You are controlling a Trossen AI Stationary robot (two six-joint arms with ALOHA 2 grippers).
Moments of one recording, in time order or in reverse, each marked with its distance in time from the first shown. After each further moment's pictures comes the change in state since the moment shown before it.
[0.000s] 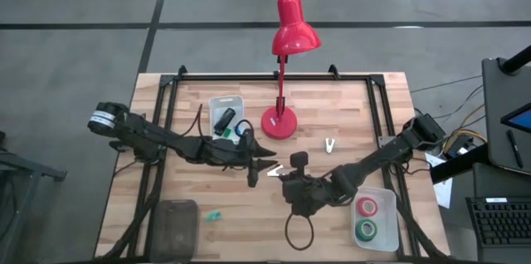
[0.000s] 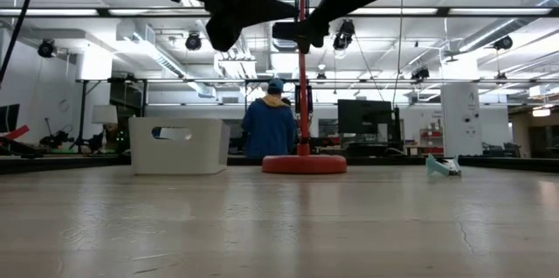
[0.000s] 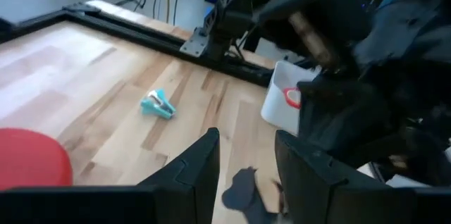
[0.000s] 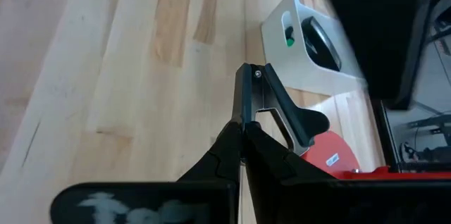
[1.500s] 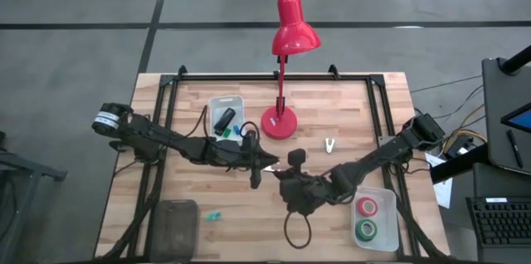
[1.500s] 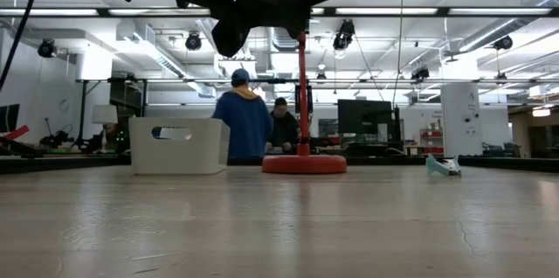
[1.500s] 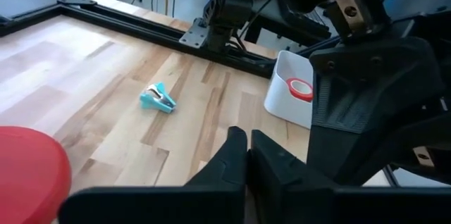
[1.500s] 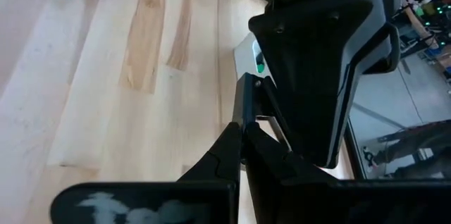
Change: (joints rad) left arm 0.006 0.041 0.022 -0.013 0.021 0.020; right arm -0.004 0.000 0.001 0.100 0.076 -0.101
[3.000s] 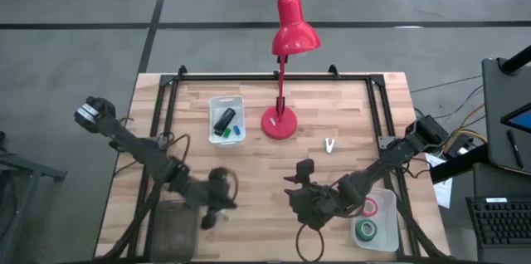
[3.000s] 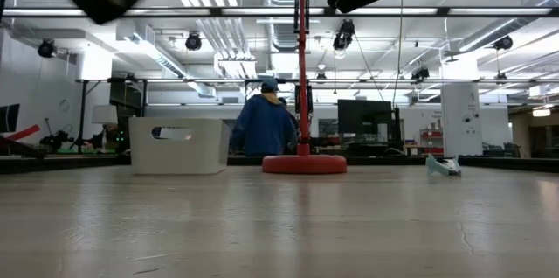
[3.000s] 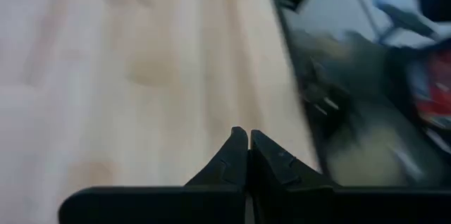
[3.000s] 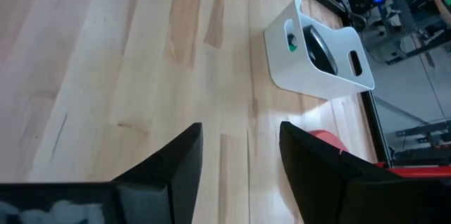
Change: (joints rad) left arm -0.411 -0.228 -0.002 -0.614 0.039 -0.198; right arm 0.093 -0.007 -0.020 -0.110 -0.001 0.143
